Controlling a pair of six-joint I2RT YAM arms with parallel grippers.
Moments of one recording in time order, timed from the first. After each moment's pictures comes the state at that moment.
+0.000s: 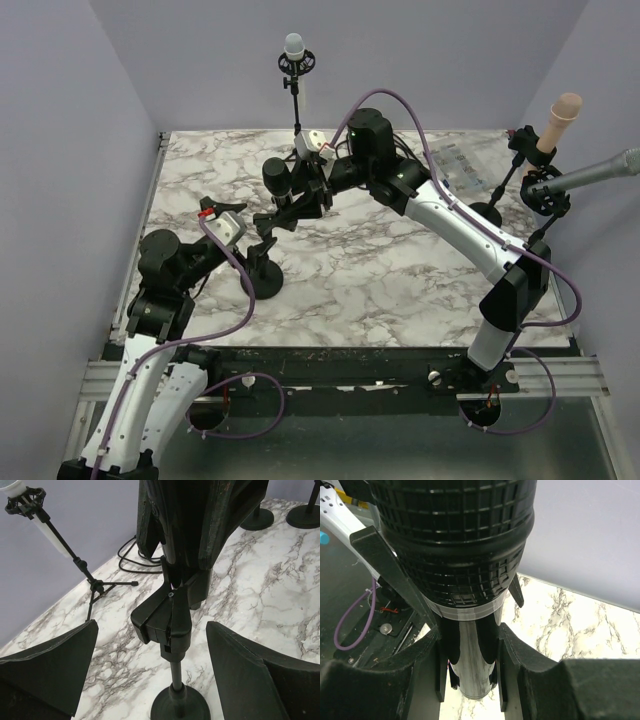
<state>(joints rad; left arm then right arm) -0.23 0.59 0.74 -0.16 0.58 0.25 0.75 1.76 1.76 -0.23 -1.12 -0.35</state>
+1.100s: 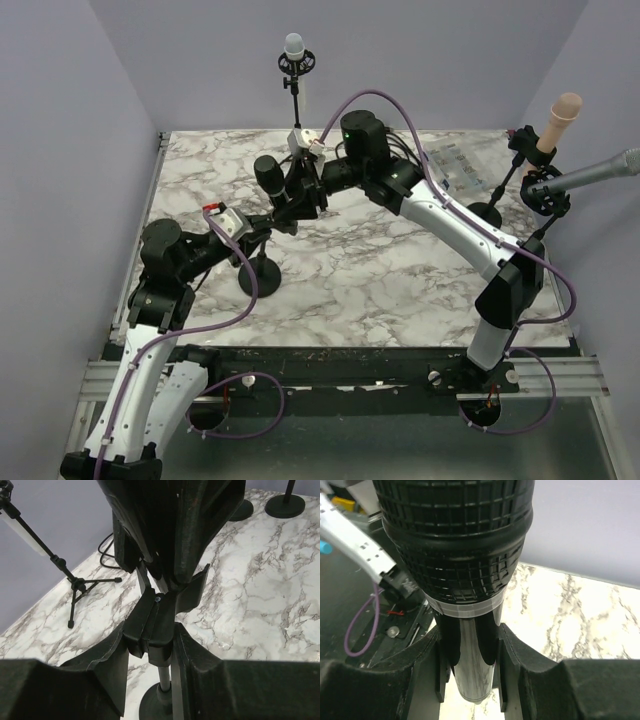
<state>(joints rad) -0.19 0.65 0.77 -0.20 0.72 0.28 0.75 1.79 1.78 -0.26 -1.09 -0.30</state>
